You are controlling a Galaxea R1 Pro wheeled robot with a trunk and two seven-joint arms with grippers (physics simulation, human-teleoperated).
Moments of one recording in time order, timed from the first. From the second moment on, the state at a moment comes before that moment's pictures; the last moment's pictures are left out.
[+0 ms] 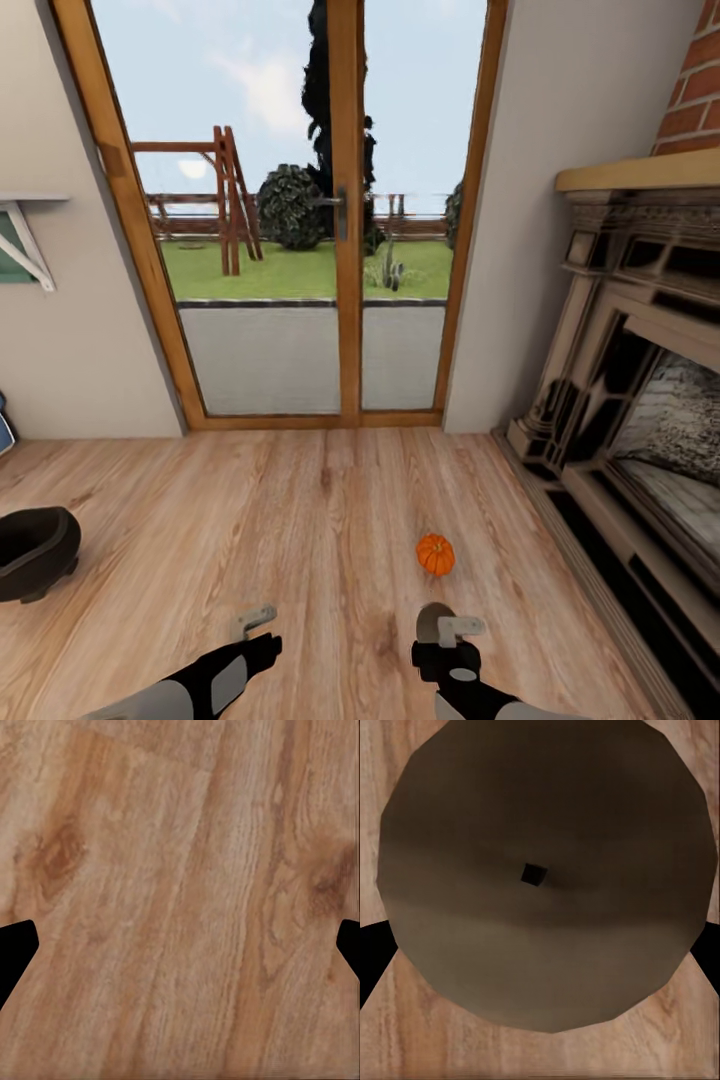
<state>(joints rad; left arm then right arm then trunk) -0.64 -0.06 0.17 -0.02 0.16 0.02 0.09 -0.61 0.17 0.39 0.02 -0.35 -0.18 -0.25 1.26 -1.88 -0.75</state>
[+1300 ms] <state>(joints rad) -0.64 -0.08 0.17 -0.02 0.15 0.02 0.10 -0.59 0.17 0.39 0.02 -0.35 -0.18 -0.25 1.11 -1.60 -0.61</state>
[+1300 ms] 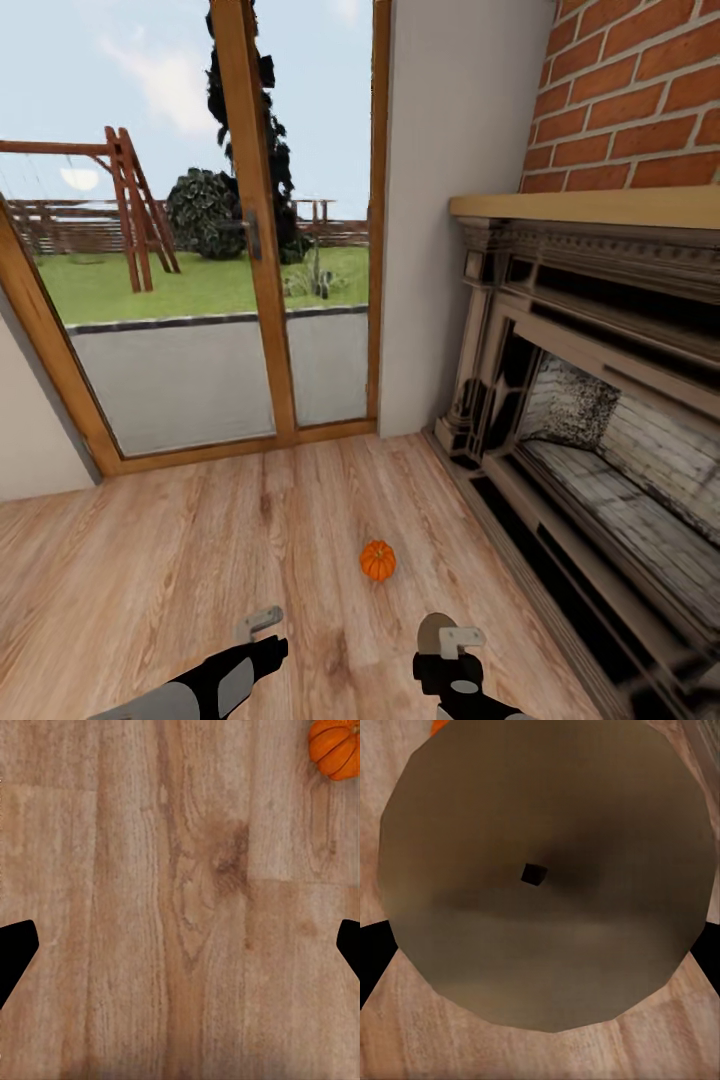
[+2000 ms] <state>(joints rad) -0.64 -0.08 0.17 -0.02 0.15 0.02 0.10 -0.58 0.17 0.39 0.02 -0.35 -0.18 -0.20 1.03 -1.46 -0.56</state>
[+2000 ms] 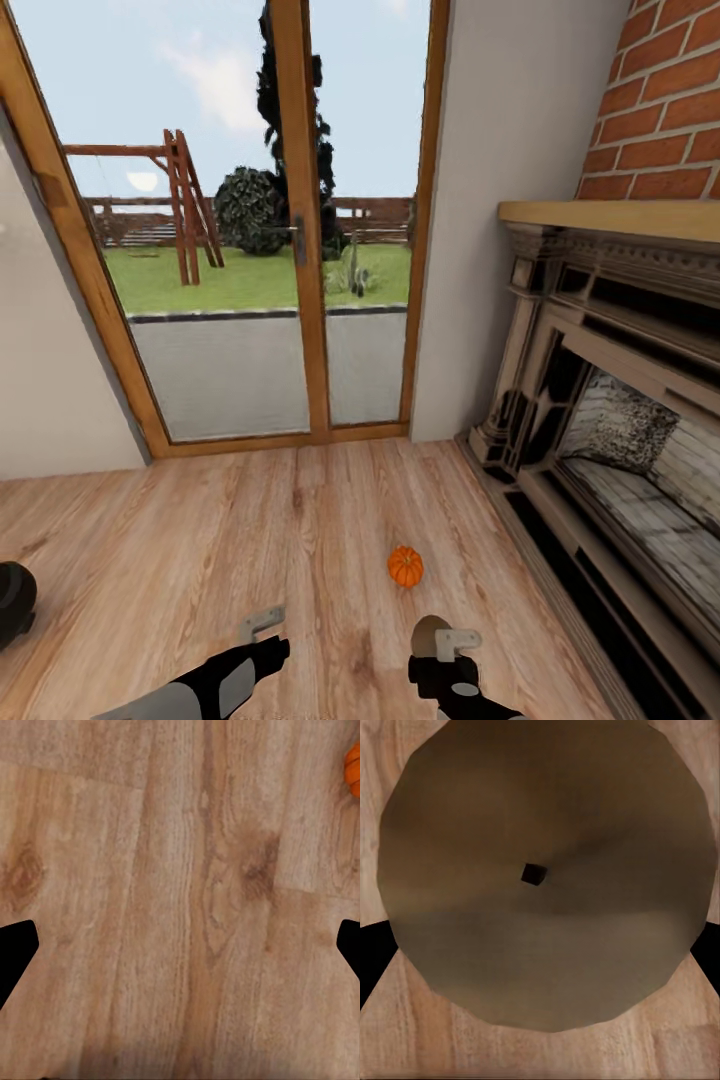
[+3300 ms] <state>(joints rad) -0.64 -0.09 0.17 -0.02 0.14 0.03 0.09 -0.58 0.17 0.39 0.02 -0.35 -0.18 -0.18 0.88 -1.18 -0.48</state>
